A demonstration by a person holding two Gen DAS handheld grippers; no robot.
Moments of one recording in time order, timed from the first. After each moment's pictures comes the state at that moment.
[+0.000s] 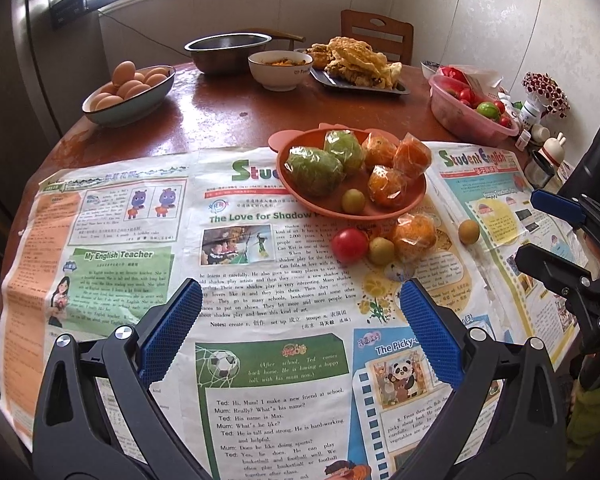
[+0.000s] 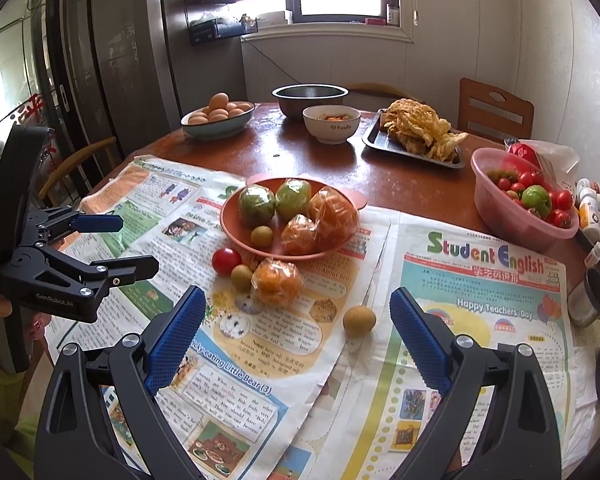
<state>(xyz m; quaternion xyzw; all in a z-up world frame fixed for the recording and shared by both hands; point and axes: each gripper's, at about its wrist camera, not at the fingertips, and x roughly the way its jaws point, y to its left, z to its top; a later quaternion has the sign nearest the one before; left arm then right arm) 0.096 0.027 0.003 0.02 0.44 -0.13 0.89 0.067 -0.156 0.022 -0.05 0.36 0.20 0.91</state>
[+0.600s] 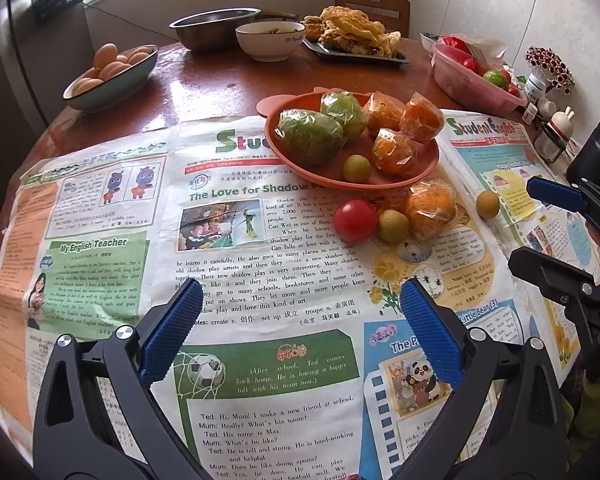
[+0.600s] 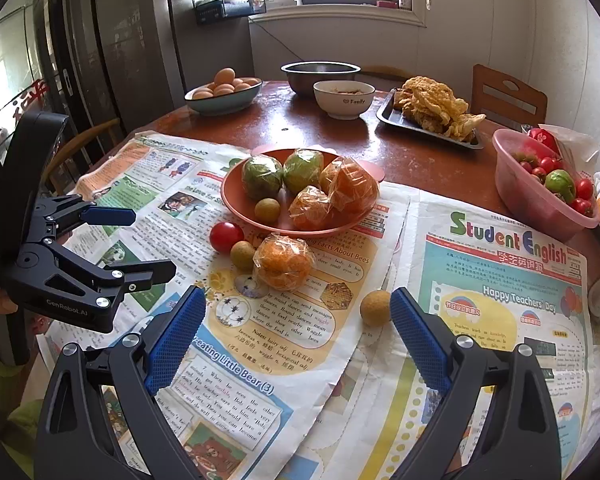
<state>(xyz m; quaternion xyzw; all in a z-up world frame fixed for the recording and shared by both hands) 0.110 0.018 -0.028 0.04 0.47 -0.13 0.87 0.082 -0.145 -0.008 -0.06 0.39 0.21 0.90</state>
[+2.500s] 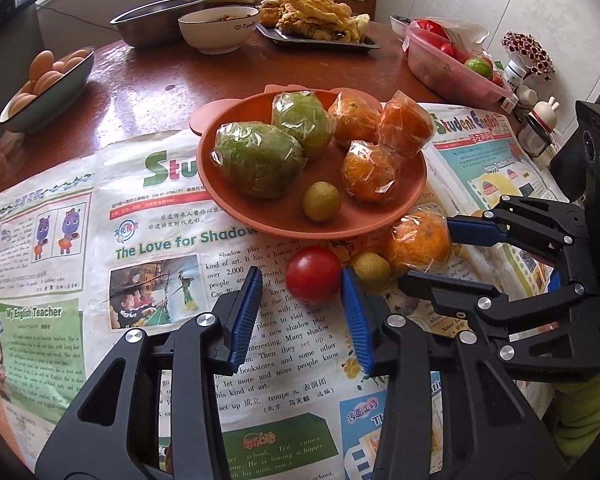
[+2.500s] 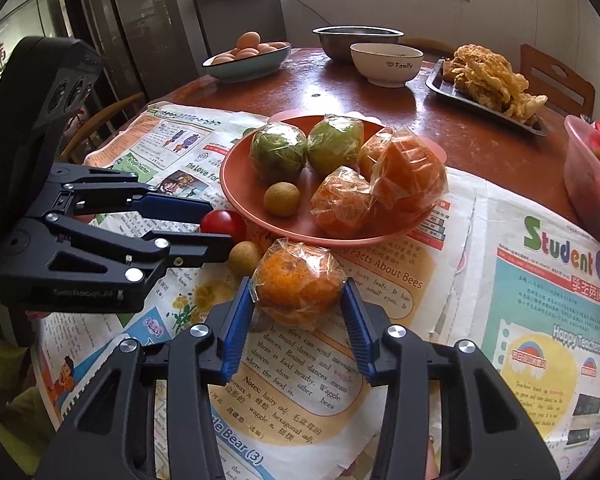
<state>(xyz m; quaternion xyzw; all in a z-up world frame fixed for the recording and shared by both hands) 0.160 -0.012 -0.043 0.04 0.49 -0.20 0.85 0.135 -0.124 -0.046 -0.07 0.43 0.28 0.86</state>
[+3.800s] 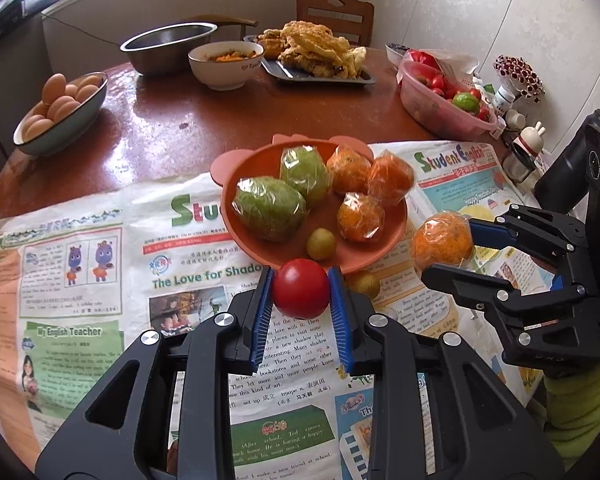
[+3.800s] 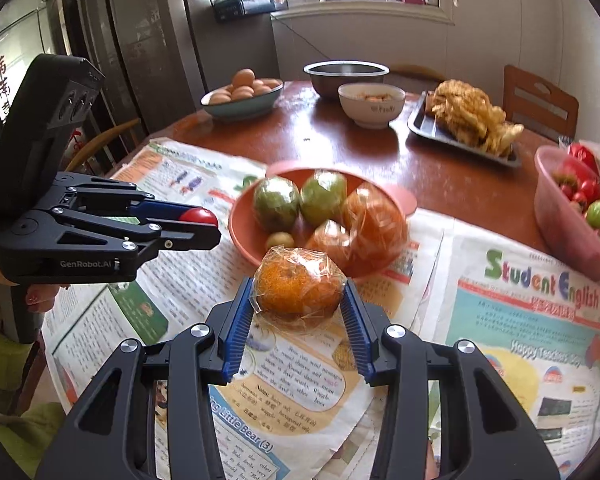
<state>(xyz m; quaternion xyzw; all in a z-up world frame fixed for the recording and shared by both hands) 0.160 0.002 0.002 0.02 0.46 -0.21 0.86 0.126 -0.137 -0.001 -0.06 0.39 0.26 0.88</state>
